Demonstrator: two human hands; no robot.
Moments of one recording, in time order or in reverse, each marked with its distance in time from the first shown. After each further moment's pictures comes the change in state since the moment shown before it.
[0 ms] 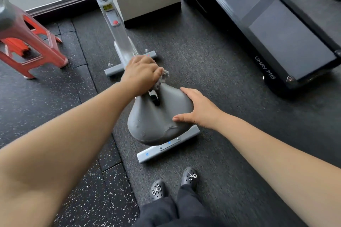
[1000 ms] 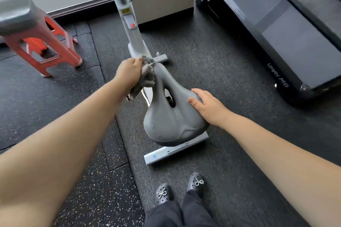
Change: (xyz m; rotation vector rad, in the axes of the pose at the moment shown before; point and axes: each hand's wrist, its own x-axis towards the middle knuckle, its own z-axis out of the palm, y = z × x) left_hand -0.027 -0.051 -0.033 -0.724 0.115 -0.601; right_hand 0.023 -0.009 0.010 0.001 0.046 0.064
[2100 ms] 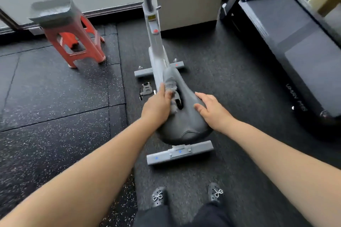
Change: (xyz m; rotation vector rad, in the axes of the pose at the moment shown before) left_hand -0.087 -0.022 0.061 0.290 -0.023 -0.010; right_hand -0.001 -0.005 -0.007 -0.106 -0.072 -0.122
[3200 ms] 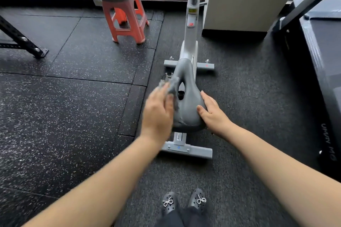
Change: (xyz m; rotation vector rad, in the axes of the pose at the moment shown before) left_hand -0.101 0.043 0.031 -0.226 0.622 -0.024; right_hand -0.003 0.024 -0.019 0.105 -0.259 -0.193
